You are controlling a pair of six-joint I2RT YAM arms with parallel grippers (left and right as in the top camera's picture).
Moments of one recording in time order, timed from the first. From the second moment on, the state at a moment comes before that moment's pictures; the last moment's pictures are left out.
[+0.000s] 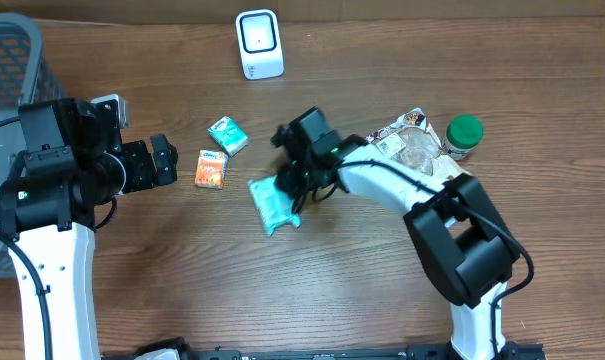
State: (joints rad) left arm 0.21 1.26 1.32 -1.05 0.25 -0.05; right arm 0.64 2.08 1.37 -0.44 -0.35 0.15
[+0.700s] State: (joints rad) left arm 0.21 1.26 1.32 -1.05 0.25 -0.05; right arm 0.80 2.08 1.56 -0.70 -0.53 0.34
